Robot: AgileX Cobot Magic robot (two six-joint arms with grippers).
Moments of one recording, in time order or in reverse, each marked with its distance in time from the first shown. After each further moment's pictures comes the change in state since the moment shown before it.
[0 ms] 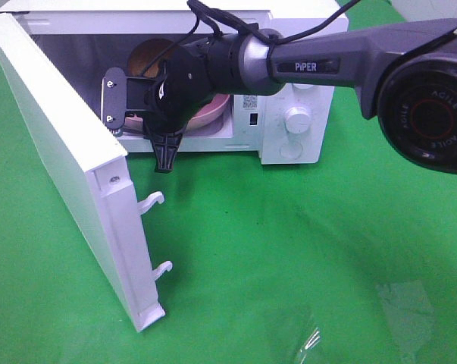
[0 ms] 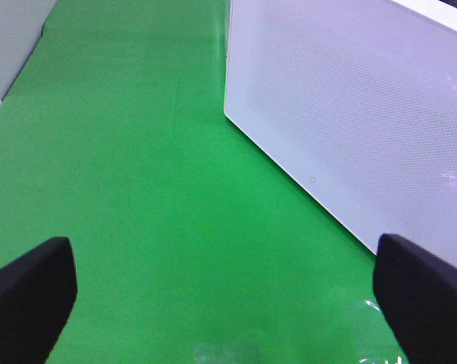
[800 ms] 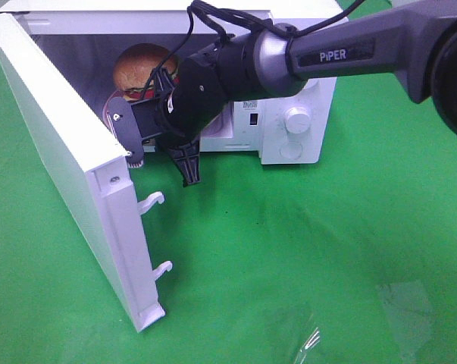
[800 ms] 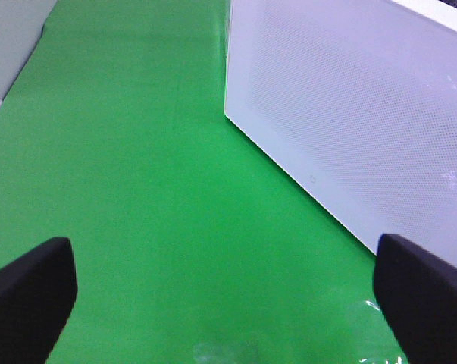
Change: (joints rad) left arm 0.000 0.000 0.000 0.000 0.000 0.000; right arm 0.024 -0.131 0.243 -0.122 -0.077 -0.192
